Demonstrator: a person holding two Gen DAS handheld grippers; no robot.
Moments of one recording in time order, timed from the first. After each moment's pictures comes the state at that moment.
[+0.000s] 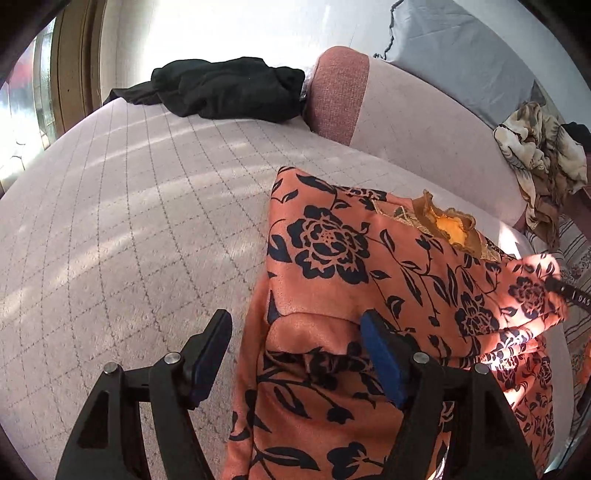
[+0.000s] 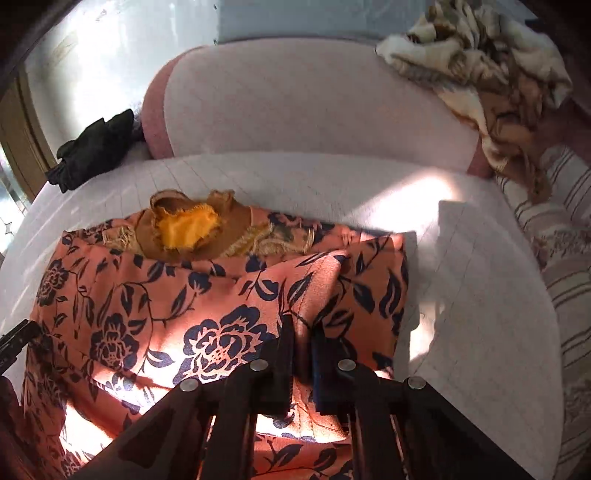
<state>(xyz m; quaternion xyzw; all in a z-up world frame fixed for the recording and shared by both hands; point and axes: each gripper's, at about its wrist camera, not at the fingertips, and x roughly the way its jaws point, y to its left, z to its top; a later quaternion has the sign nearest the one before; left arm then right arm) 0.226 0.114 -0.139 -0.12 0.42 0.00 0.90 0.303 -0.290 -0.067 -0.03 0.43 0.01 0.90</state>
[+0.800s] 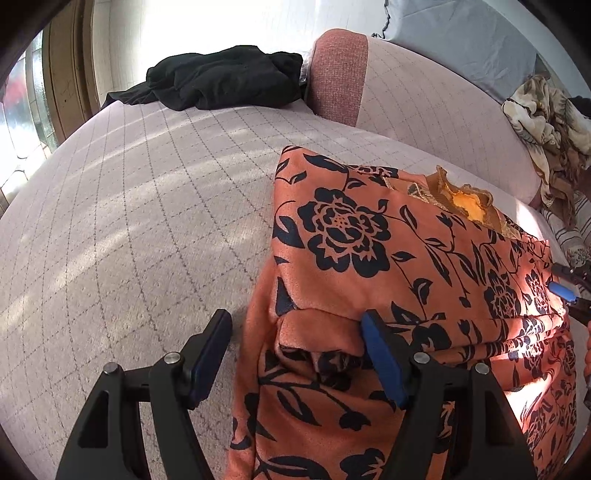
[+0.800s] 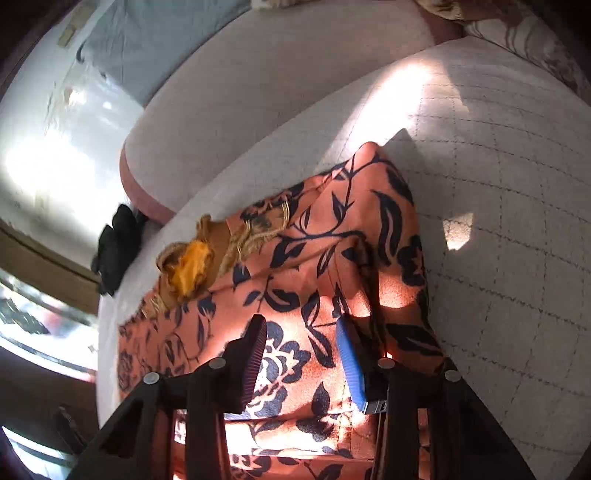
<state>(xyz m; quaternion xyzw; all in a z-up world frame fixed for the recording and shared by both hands) 0.238 0.106 -0.156 -0.08 0.45 0.02 0.89 0.318 -0.366 -0.126 0.31 0.44 0.07 0.84</state>
